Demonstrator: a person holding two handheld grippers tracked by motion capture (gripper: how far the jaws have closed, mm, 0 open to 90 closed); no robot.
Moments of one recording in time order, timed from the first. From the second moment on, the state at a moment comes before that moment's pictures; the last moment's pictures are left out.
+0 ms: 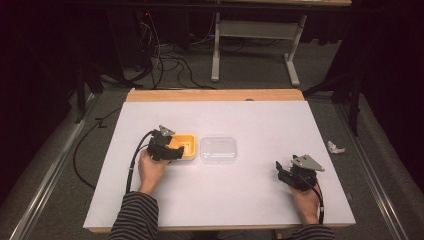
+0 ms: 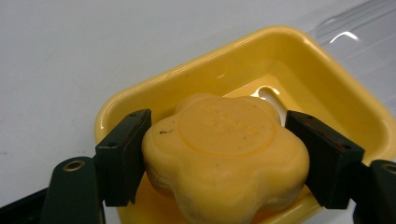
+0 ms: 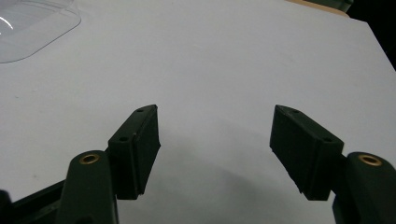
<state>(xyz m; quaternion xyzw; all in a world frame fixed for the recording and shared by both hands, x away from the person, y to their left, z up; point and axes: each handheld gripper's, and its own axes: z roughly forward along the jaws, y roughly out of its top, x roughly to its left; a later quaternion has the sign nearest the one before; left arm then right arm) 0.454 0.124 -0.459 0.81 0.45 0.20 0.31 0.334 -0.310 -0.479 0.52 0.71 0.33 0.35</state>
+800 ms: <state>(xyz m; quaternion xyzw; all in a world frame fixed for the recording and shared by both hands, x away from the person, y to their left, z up) 0.445 0.133 -0.440 0.79 0.45 0.20 0.37 0.334 -0.310 -0.479 0.52 0.71 0.33 0.35</state>
